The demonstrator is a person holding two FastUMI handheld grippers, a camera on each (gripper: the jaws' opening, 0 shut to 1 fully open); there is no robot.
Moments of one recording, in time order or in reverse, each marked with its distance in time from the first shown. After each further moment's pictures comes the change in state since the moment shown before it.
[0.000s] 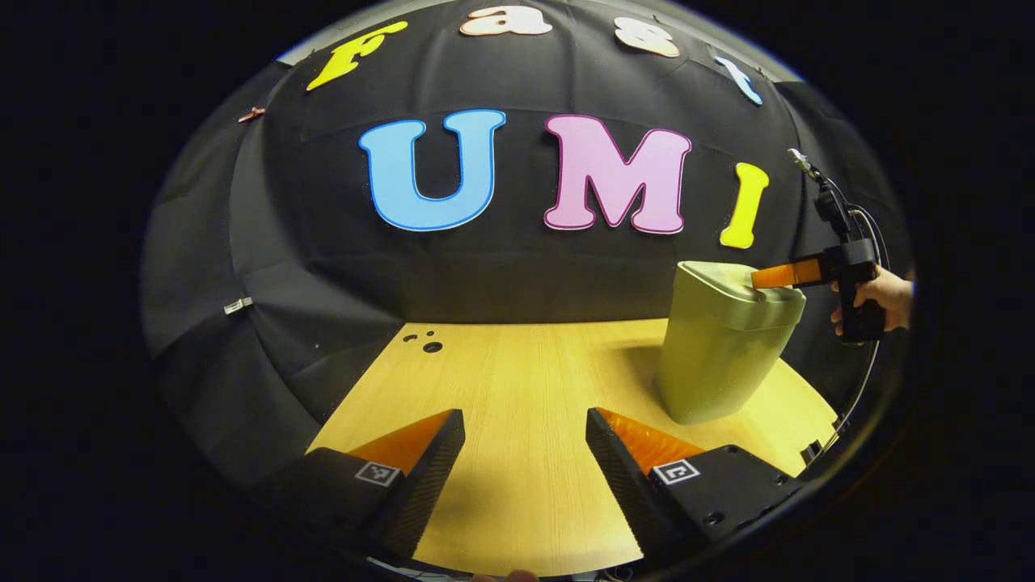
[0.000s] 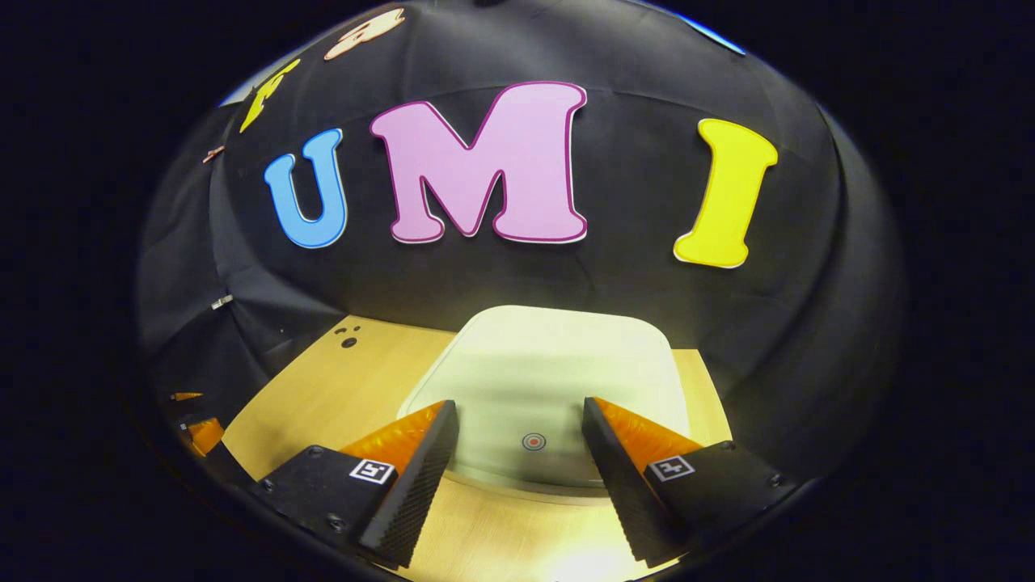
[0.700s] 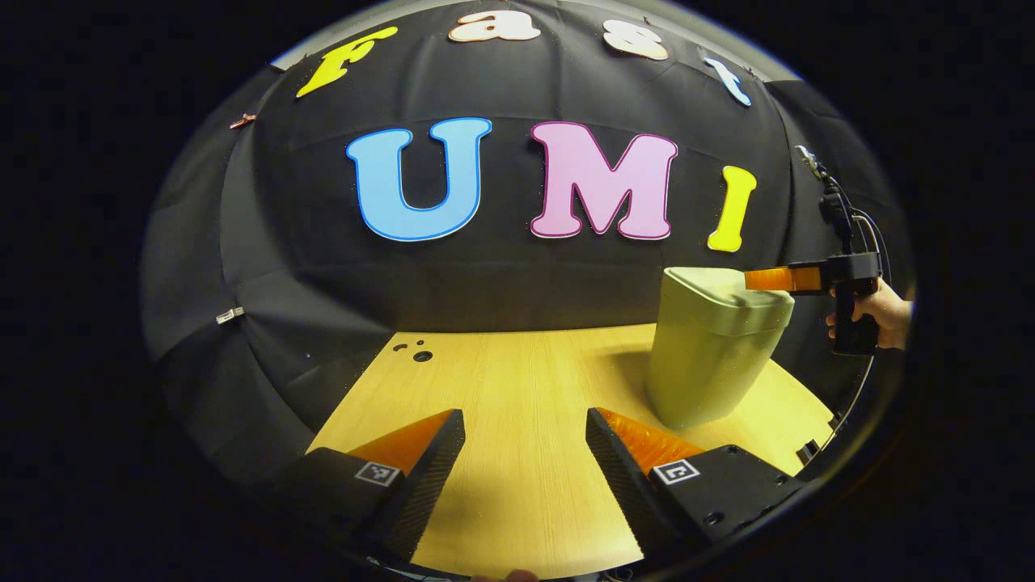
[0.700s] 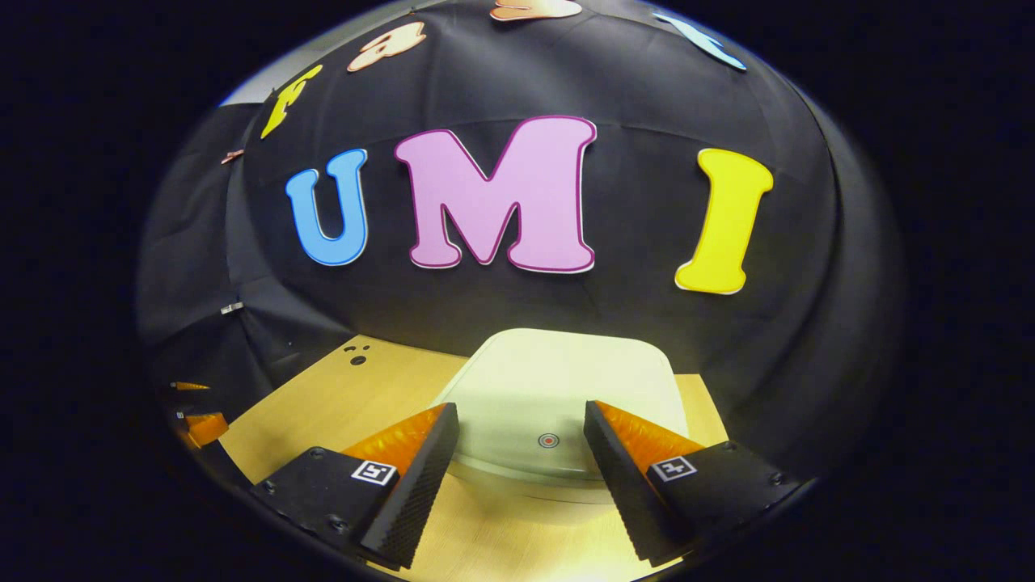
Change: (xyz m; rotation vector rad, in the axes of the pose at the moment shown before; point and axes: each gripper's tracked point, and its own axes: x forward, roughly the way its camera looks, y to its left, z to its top) left arm -0.005 -0.011 0.010 0.020 -0.032 -0.034; right arm -0.025 0.017 0.013 -0.039 -0.130 0.026
